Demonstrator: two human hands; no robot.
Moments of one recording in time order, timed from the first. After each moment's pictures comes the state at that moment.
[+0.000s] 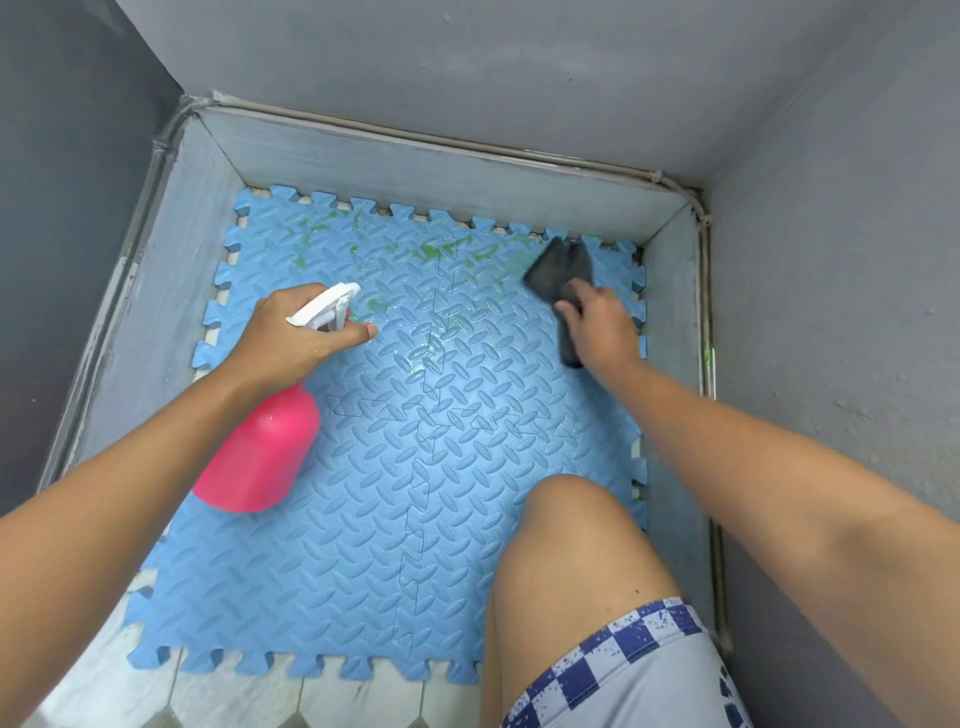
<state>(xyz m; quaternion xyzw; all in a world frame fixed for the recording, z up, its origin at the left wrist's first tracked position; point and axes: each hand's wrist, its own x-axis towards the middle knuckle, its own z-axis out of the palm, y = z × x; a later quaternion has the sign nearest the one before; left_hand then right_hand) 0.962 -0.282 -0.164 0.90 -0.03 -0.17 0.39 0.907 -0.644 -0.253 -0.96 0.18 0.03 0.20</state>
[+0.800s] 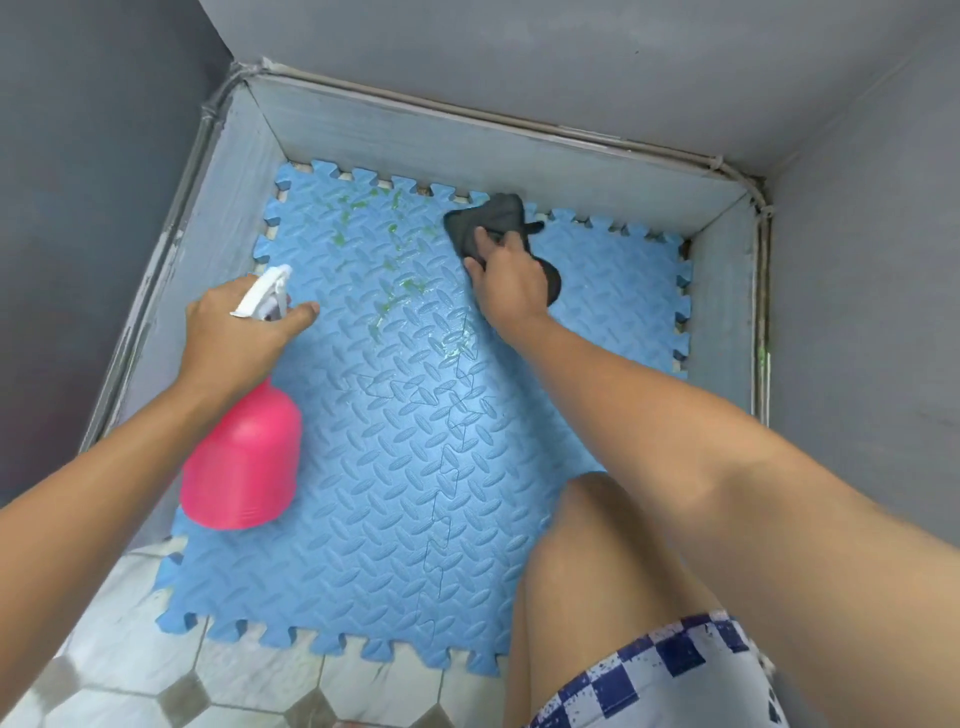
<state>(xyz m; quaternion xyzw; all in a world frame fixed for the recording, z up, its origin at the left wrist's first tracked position) 0.948 -0.212 -0.177 0.92 0.09 -0.05 0.37 0.987 -0.502 -0.259 -0.98 0.10 0.04 0.19</state>
